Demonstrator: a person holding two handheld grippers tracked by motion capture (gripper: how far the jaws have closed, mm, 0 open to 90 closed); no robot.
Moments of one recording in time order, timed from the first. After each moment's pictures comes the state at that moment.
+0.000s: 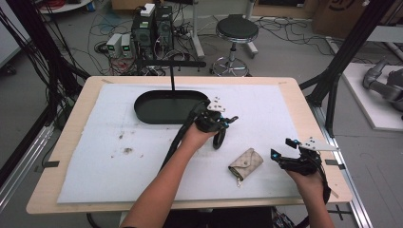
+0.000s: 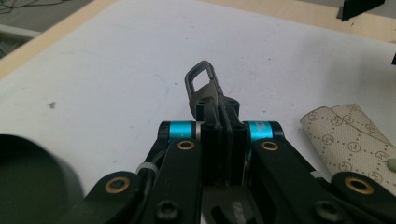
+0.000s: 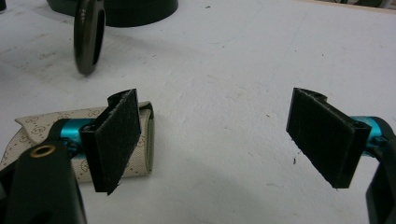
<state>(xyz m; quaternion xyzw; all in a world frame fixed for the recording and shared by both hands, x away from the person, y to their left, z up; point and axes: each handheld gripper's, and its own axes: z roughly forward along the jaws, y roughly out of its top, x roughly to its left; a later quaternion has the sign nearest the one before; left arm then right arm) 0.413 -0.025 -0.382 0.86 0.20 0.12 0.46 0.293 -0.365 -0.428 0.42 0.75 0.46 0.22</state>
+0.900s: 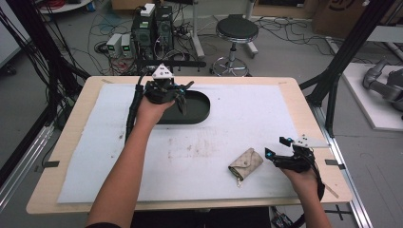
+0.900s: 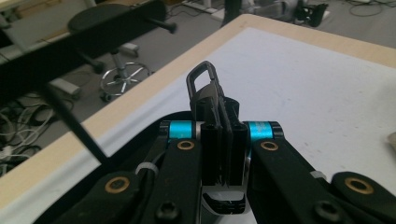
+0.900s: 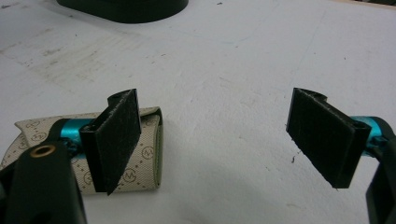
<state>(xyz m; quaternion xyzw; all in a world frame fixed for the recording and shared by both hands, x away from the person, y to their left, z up) 0.438 0.108 -0.303 0.80 0.30 0.23 0.48 0.303 -0.352 -0.431 0.41 0.76 0.46 0.21</state>
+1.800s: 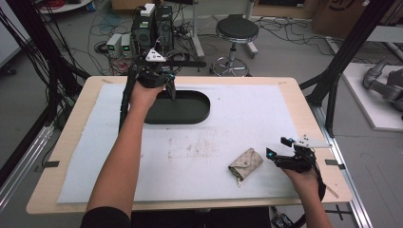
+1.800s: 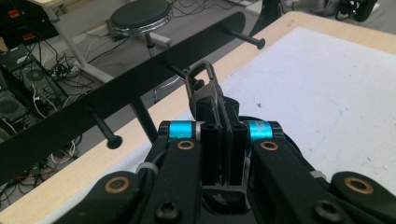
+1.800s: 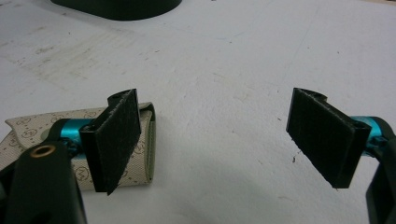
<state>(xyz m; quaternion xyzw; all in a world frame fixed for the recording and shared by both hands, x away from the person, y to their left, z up) 0.474 0.123 -0.290 0.79 0.33 0.26 0.44 0.303 -0.356 -0.433 0.42 0.76 0.46 0.21</state>
